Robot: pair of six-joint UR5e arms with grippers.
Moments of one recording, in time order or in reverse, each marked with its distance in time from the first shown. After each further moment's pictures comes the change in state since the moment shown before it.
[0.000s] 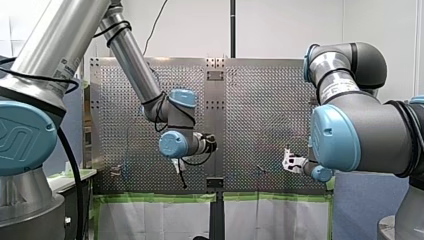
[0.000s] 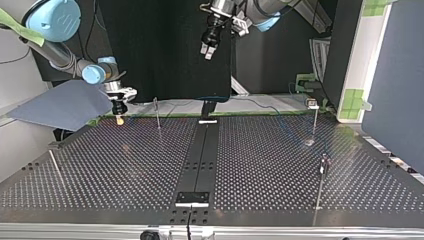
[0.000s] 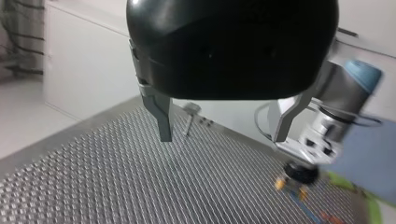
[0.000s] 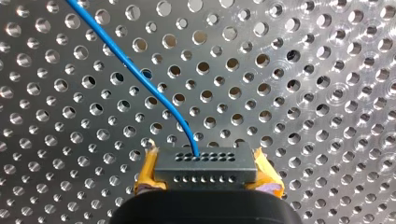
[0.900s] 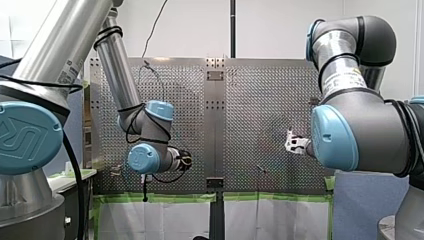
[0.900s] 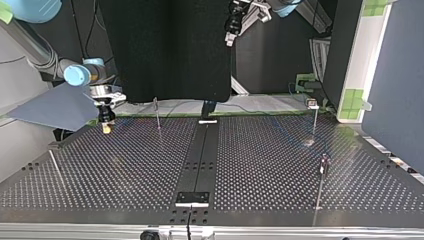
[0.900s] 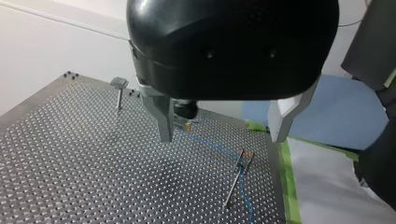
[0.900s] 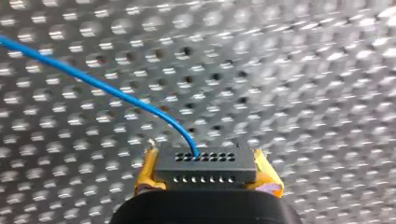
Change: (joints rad) left arm 0.049 0.001 -0.201 0.093 -0.024 0.244; right arm -0.017 -0.196 0.074 0.032 -0.009 -0.009
